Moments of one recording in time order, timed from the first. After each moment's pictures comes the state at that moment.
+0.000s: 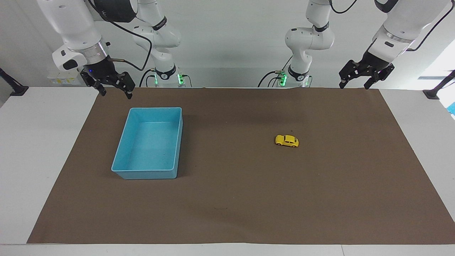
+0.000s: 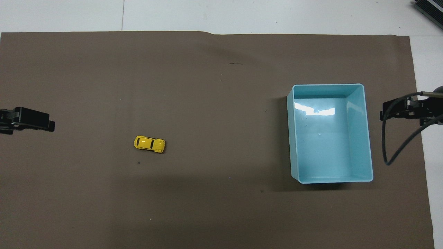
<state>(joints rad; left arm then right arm) -0.13 -0.08 0.07 -1.59 -0.08 1.48 -0.05 -0.07 -0.01 0.05 -1.58 0.00 1.54 0.15</state>
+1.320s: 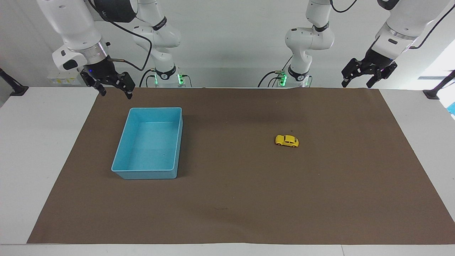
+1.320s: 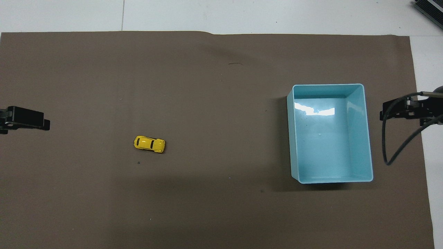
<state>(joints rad) -0.12 -0.09 0.08 -1.59 -0.08 1.51 -0.12 -0.07 -0.01 0.05 -1.58 0.00 1.54 0.15</state>
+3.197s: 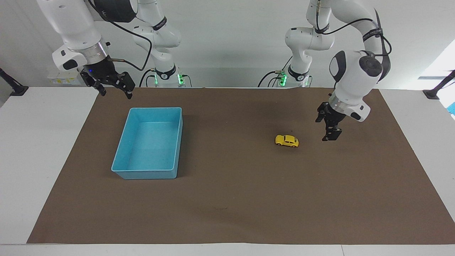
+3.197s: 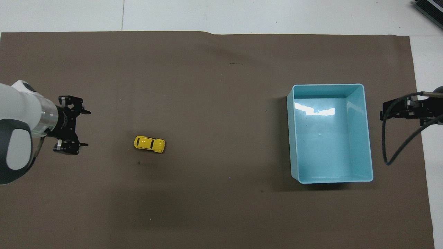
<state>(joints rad) -0.27 0.09 0.05 -2.06 -0.08 2.14 -1.77 -0.07 -0.01 0.05 -1.58 0.00 1.54 0.15</state>
